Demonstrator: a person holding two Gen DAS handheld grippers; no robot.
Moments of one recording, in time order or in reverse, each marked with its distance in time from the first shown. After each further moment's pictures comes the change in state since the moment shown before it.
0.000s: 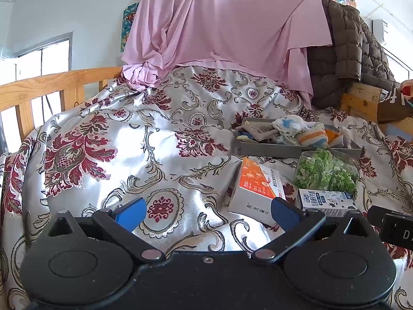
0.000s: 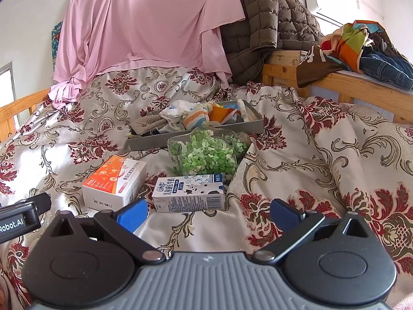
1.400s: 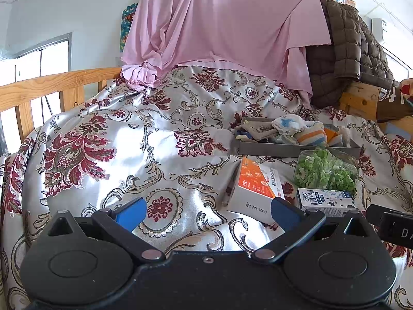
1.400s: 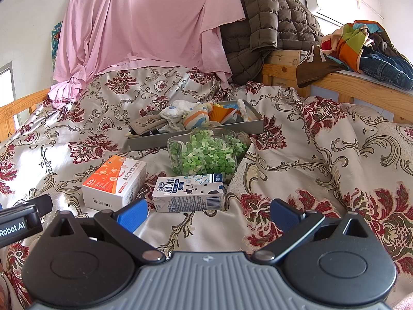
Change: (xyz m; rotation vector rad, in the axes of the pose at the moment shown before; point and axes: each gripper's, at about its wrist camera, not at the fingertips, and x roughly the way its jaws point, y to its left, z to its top) left arm -0.001 -0.002 -0.001 0.008 0.001 -0.004; right arm 0.000 0.000 0.000 -0.001 0.000 0.000
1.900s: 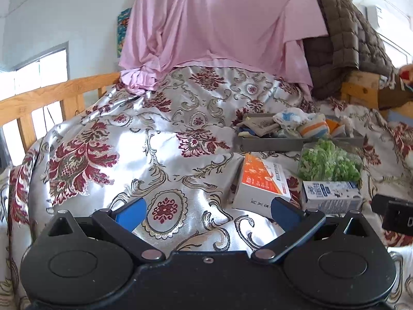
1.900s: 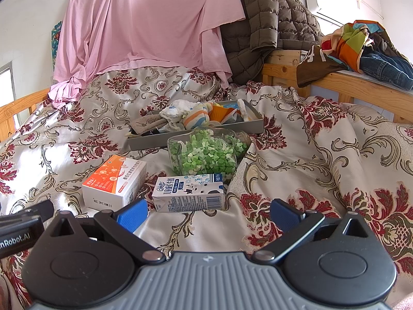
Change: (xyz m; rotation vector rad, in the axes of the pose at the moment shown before) left arm 0.000 -0.003 0.001 0.070 0.009 0.019; right arm 0.000 0.000 0.000 0.000 0.000 0.000
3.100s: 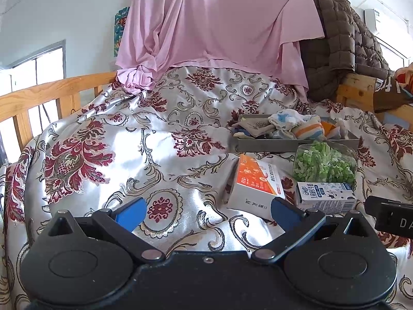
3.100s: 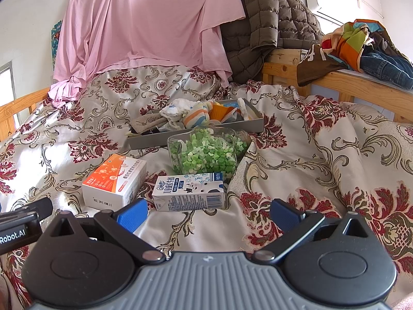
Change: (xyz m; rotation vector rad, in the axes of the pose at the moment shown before) left arm -0.001 0.004 0.000 -0.017 -0.003 -0.026; right arm 0.000 0.000 0.000 0.000 0.003 0.001
